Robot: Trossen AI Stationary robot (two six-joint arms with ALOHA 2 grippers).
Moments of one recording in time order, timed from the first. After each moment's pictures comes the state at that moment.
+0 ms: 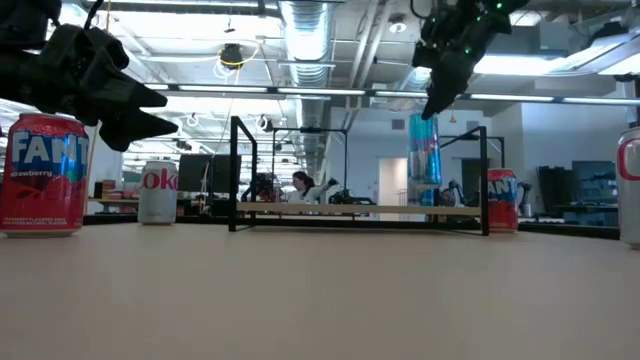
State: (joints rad) left arm -0.04 0.20 0.03 0.10 -0.24 -0.27; right arm -0.77 1.43 1.36 -0.89 -0.24 -0.53
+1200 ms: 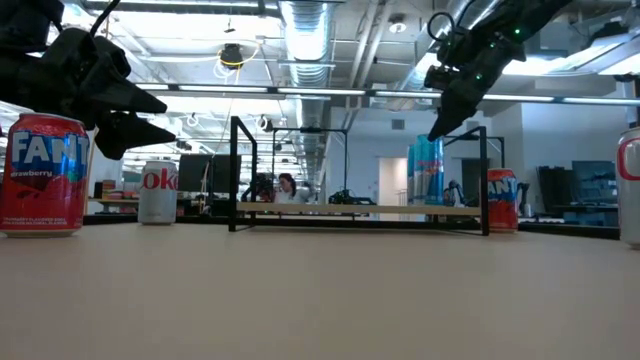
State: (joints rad) left arm -0.04 0.20 0.03 0.07 -0.25 -0.36; right arm -0.88 1.37 1.12 -0.69 -0.27 -0.58
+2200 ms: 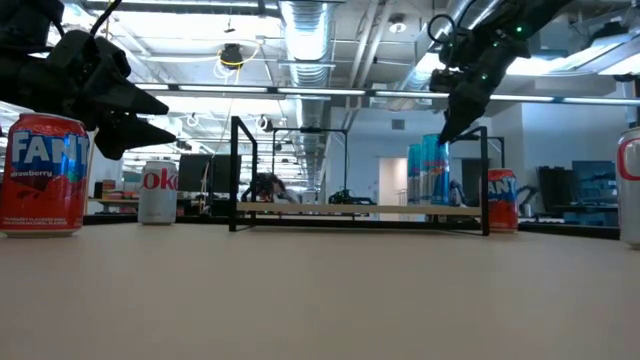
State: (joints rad) left arm -0.04 0.20 0.03 0.06 -0.27 -0.36; right arm -0.88 1.35 1.12 -0.72 -0.23 -0.55
